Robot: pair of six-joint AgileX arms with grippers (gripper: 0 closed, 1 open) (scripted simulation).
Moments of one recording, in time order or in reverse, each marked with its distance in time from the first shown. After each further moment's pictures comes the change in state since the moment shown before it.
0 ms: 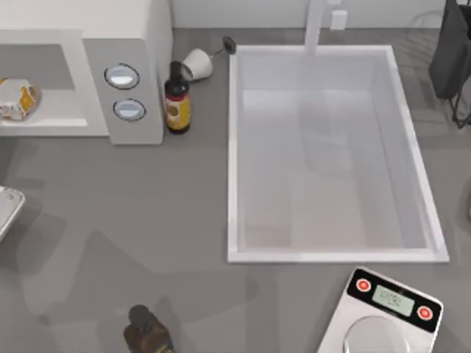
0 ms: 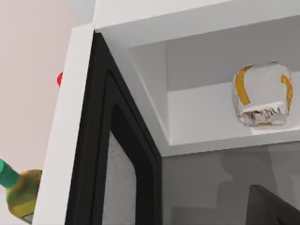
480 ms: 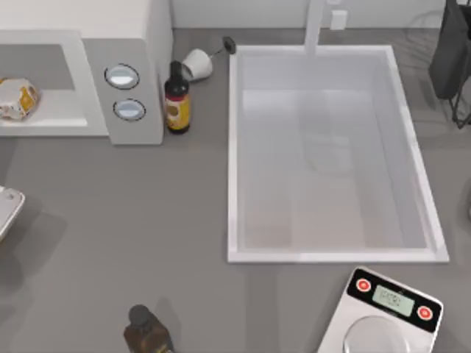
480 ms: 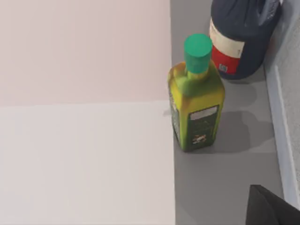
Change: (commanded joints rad) left arm 0.540 0.530 0.479 -0.354 0.377 0.360; right arm 0.000 0.000 0.000 0.000 0.000 0.000
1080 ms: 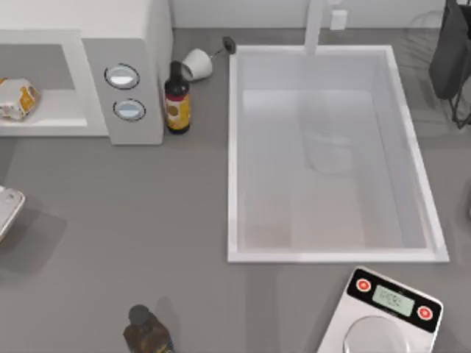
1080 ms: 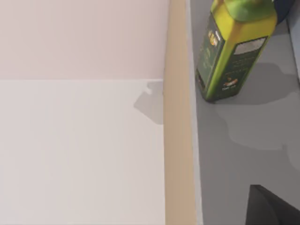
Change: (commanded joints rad) left arm 0.152 0.158 0.095 -0.117 0.103 0.150; right arm 0.000 0.000 0.000 0.000 0.000 0.000
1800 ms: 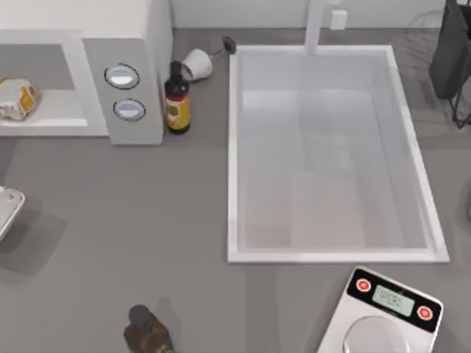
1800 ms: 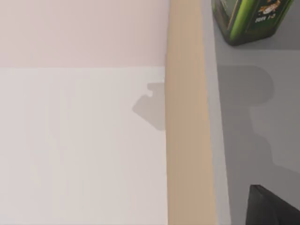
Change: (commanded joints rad) left arm 0.002 0.115 -0.257 0.373 0.002 0.005; right arm 0.000 0.000 0.000 0.000 0.000 0.000
